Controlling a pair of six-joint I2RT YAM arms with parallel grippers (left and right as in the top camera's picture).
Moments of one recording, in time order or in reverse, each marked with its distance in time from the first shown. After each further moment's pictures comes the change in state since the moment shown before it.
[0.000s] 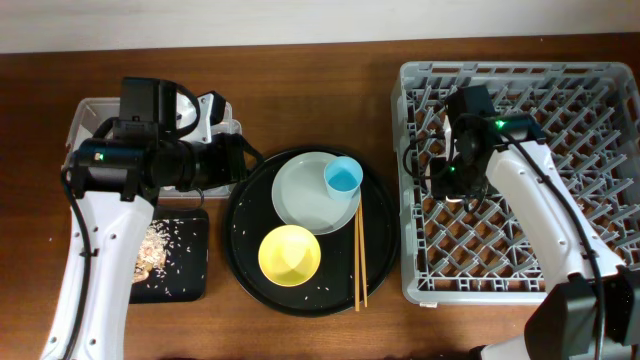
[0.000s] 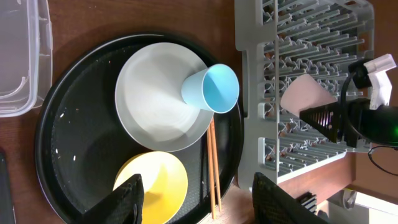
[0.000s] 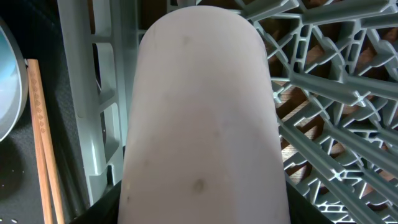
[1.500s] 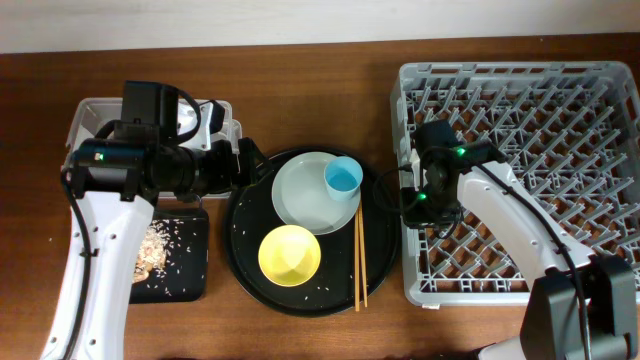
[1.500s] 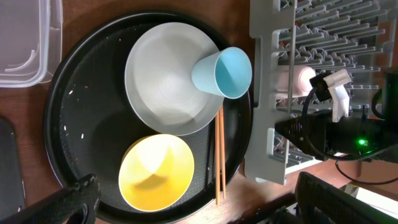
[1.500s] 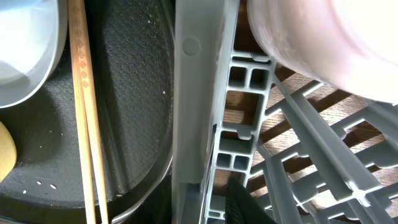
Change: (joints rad) left arm 0.000 0.000 0.000 -0.070 -0.026 -0.002; right arm 0.112 0.002 -0.201 0.114 -0.173 0.072
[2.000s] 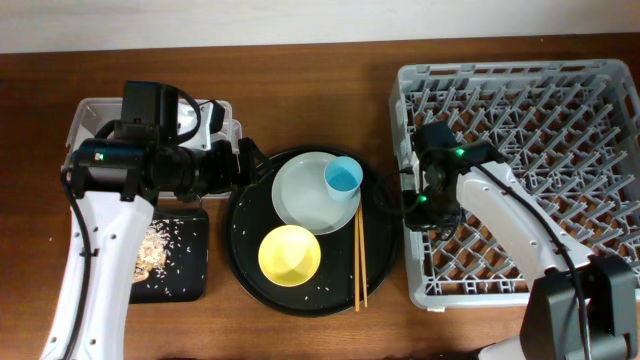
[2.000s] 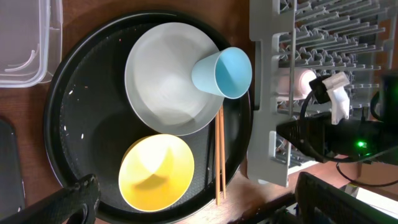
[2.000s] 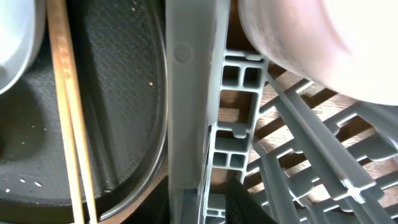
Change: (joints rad) left arm 0.000 0.000 0.000 0.000 0.000 0.000; right arm 0.004 0.000 0.000 -0.027 0.037 -0.002
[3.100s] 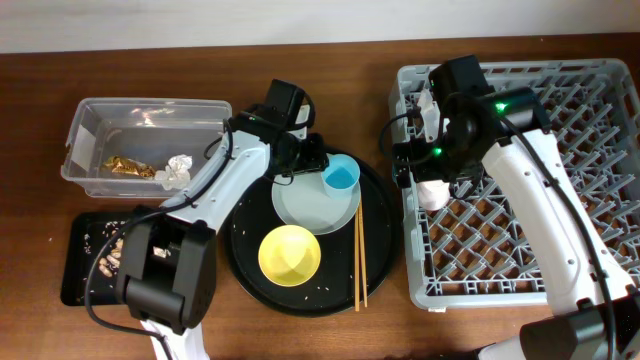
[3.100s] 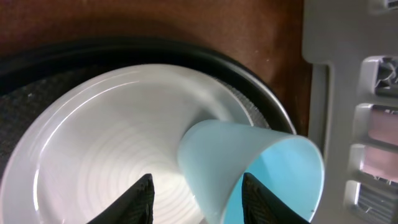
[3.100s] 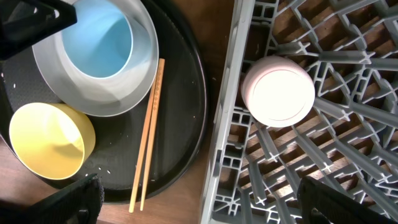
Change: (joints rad) left arm -0.299 0.531 -0.004 0.492 -0.153 -0.153; right arm 0.000 0.002 0.498 -0.288 -0.027 -0.072
